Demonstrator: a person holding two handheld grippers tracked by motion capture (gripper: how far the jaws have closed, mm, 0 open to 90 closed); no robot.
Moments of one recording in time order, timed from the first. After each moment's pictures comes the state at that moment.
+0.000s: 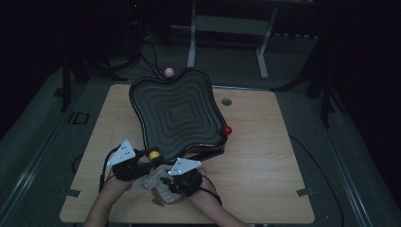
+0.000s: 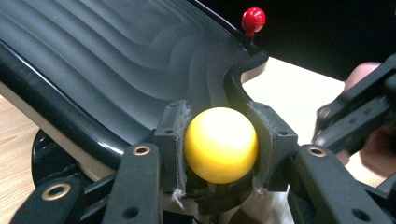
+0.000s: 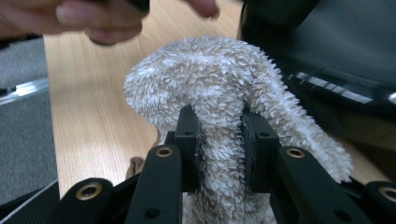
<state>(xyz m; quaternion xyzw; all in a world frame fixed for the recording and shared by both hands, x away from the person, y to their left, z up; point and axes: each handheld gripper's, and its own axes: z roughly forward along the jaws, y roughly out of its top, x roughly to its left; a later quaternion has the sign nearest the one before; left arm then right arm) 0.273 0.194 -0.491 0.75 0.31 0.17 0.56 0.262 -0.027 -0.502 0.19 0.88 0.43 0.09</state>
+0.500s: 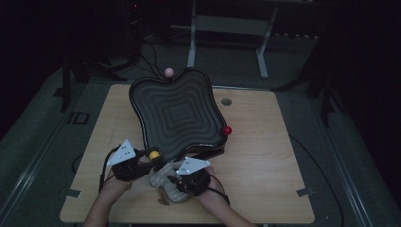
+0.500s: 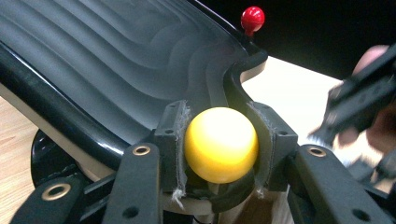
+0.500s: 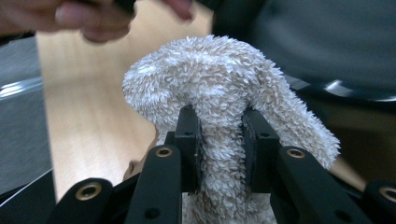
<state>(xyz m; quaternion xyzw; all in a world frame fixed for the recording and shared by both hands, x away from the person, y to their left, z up) 0.273 0.194 -0.491 0.75 0.31 0.17 0.56 0.260 -0.051 -0.487 0.20 0.87 0.43 0.12</state>
